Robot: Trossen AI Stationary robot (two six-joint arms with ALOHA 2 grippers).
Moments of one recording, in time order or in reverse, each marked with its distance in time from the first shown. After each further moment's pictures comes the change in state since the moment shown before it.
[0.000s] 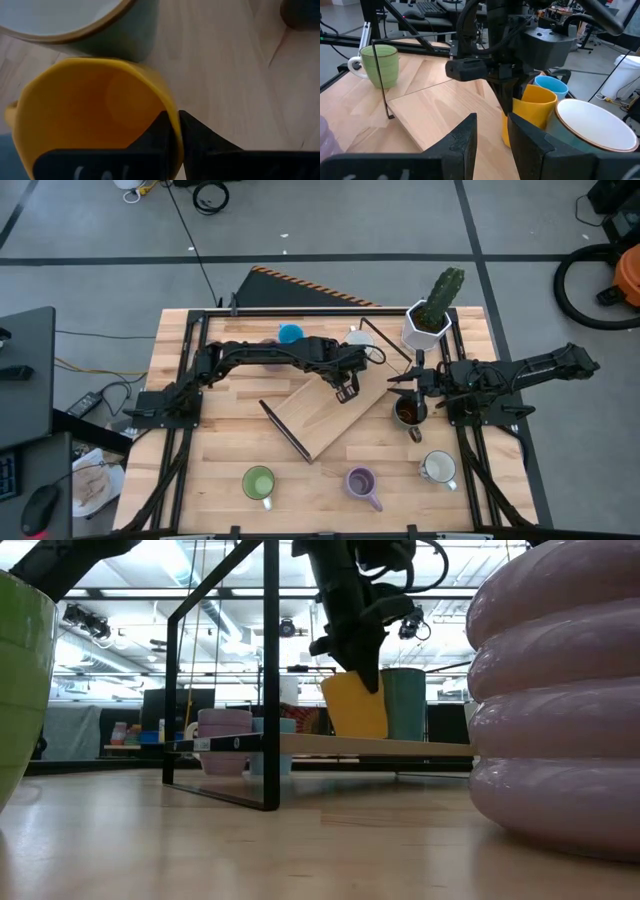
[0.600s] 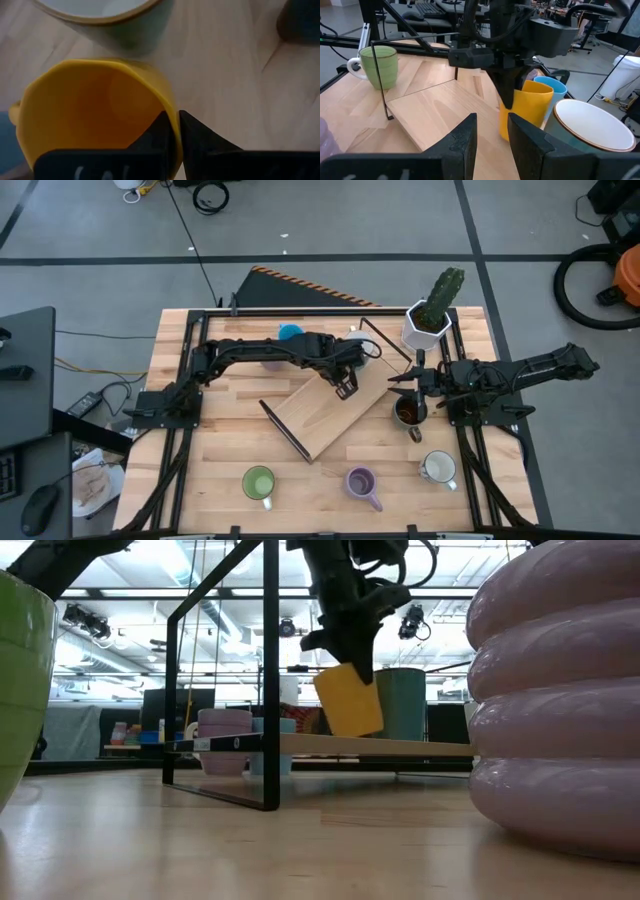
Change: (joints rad) left arm 0.010 -0.039 -0.004 -0.024 0.025 -0.101; right arm 0.000 -0.009 0.000 -0.003 0.004 0.002
